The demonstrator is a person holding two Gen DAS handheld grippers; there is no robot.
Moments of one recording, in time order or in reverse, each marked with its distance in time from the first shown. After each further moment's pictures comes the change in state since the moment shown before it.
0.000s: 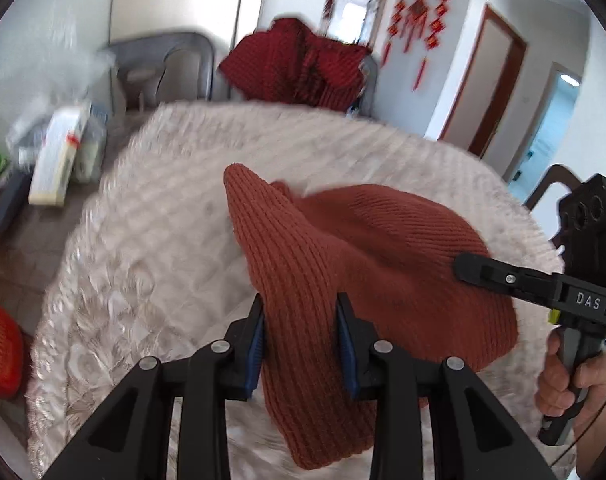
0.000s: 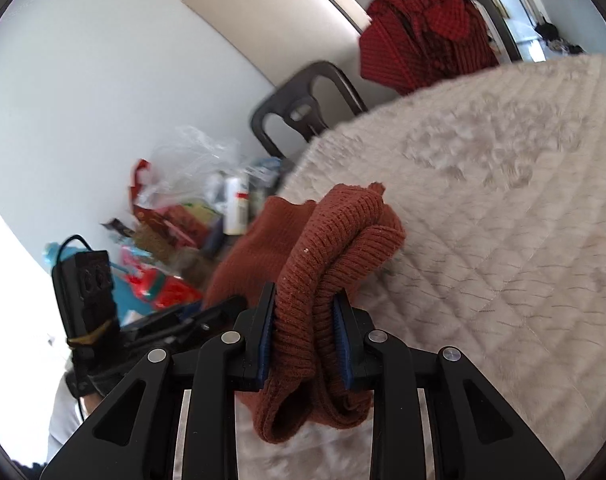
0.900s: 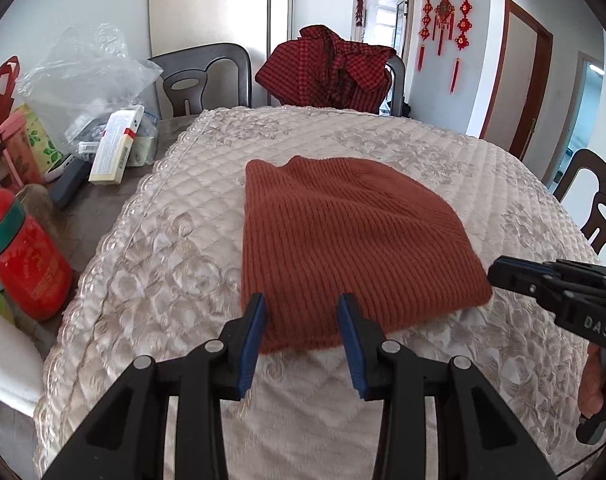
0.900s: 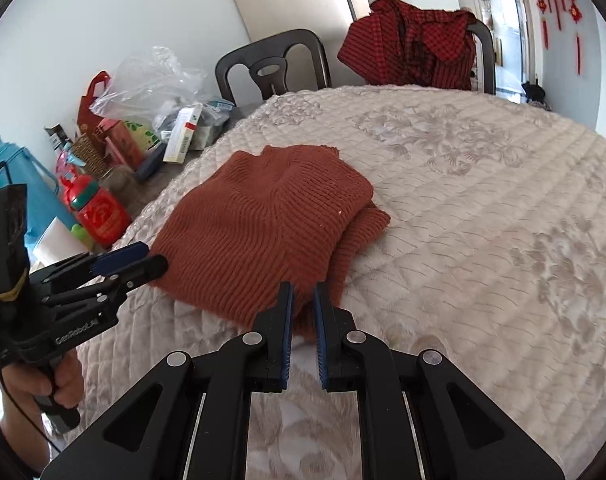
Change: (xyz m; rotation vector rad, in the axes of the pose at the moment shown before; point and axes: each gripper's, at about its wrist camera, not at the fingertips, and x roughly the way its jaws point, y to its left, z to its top) left arm -0.049 -0.042 -0.052 0.013 -0.069 0.192; right arm -0.036 0.035 -0.046 -0.294 0.063 -0.289
